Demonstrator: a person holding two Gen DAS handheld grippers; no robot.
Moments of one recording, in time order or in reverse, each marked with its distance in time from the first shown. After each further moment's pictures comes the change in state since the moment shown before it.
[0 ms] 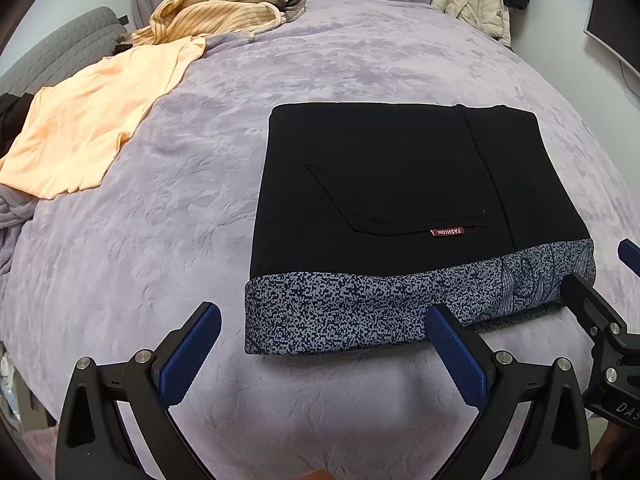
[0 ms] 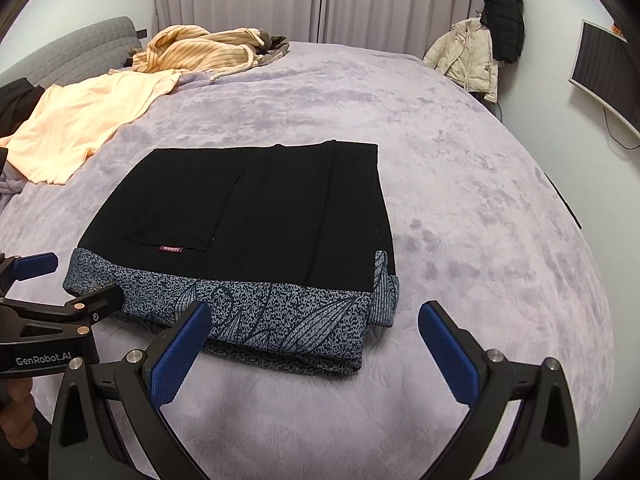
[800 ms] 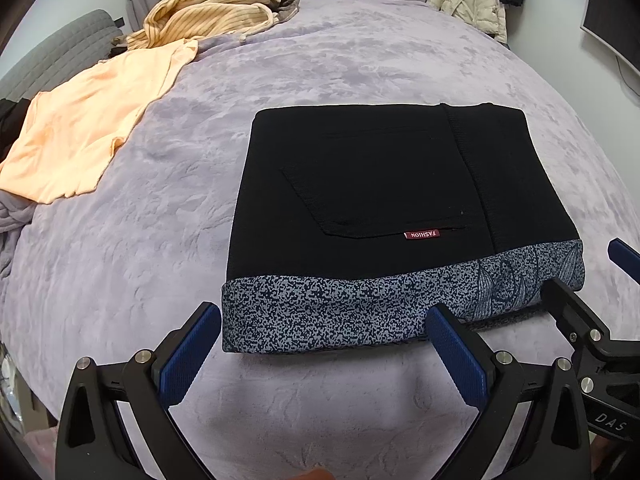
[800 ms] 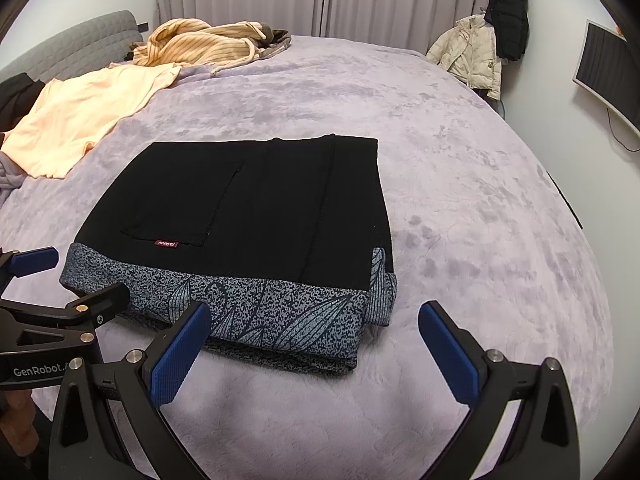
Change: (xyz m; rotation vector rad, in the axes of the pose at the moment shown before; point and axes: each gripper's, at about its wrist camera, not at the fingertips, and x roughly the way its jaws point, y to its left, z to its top) left arm -0.004 -0.011 0.001 0.019 0.007 -0.008; right arm 0.003 -0.001 0.001 -0.019 0.022 0.001
